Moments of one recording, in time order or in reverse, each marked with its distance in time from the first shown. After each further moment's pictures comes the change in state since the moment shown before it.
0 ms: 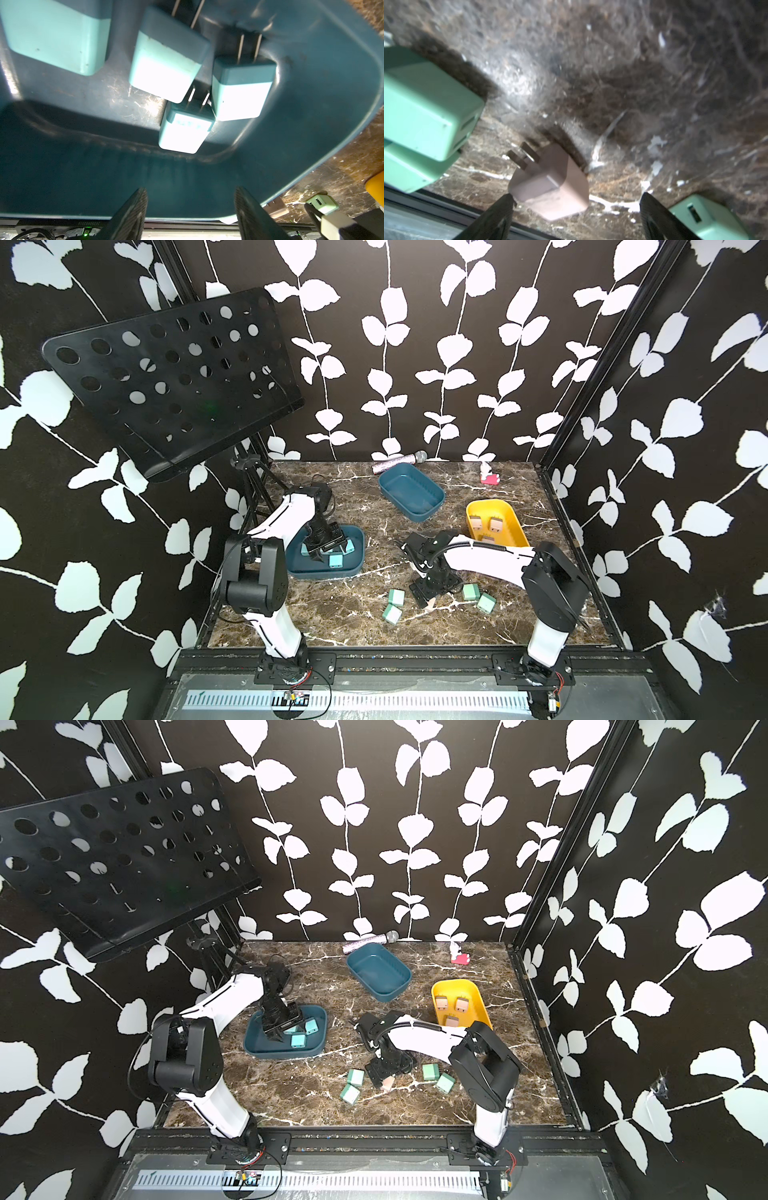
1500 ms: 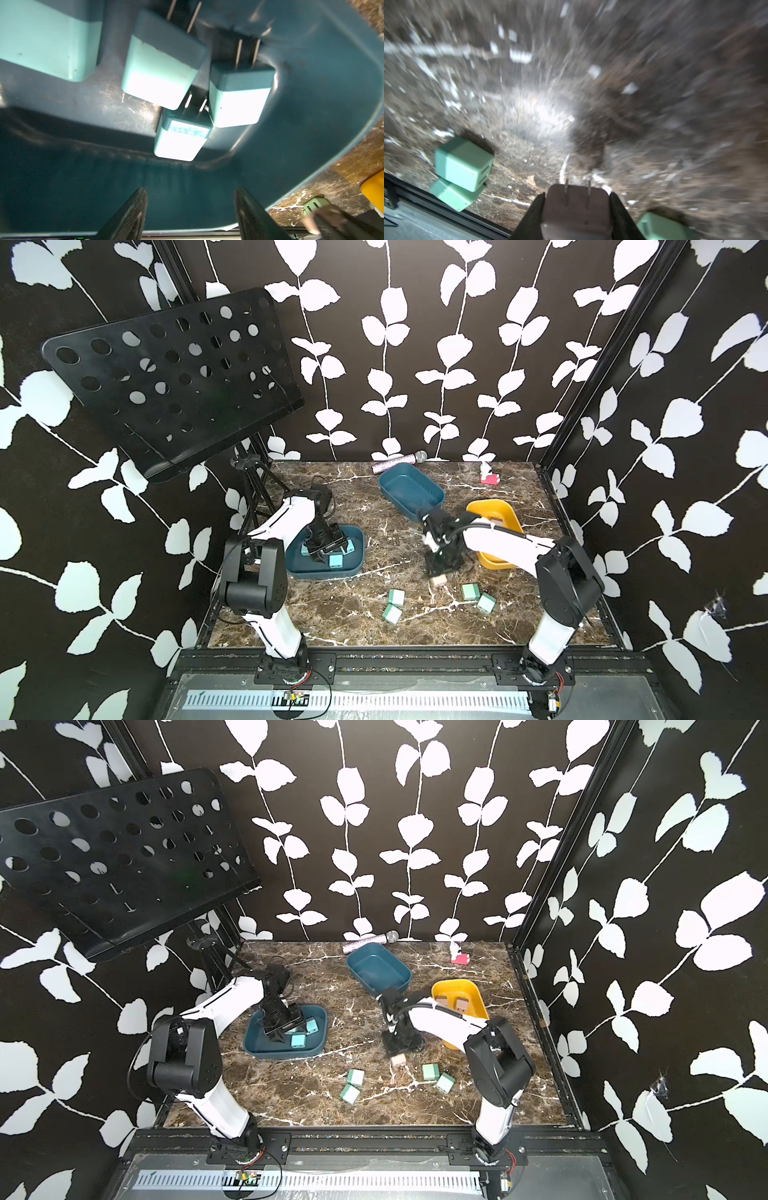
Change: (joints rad) left arm 0.000 -0.009 -0.049 0.063 0.015 -0.018; right arm -0.247 -0.055 0.076 0.048 -0.083 -0.006
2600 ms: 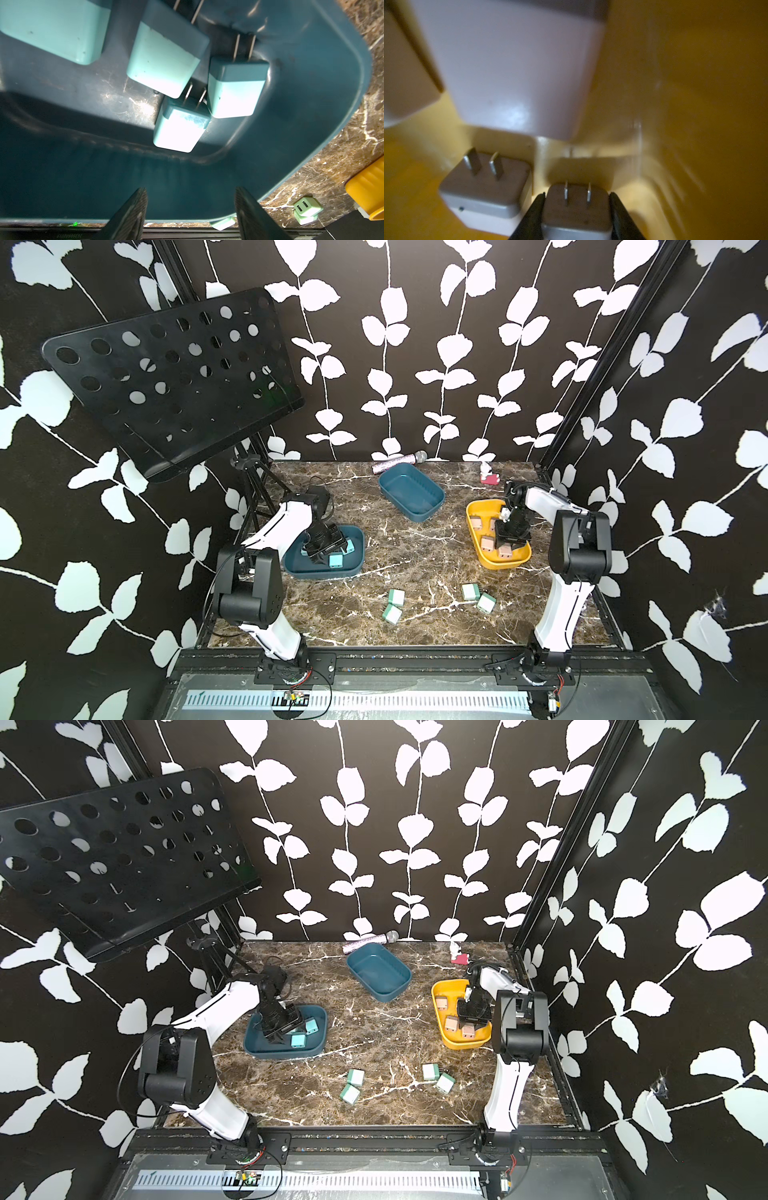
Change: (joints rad) left arm 0.000 -0.075 -0.047 0.031 0.009 -0.045; right arm -0.673 0.268 0.186 -0.146 0.104 -0.253
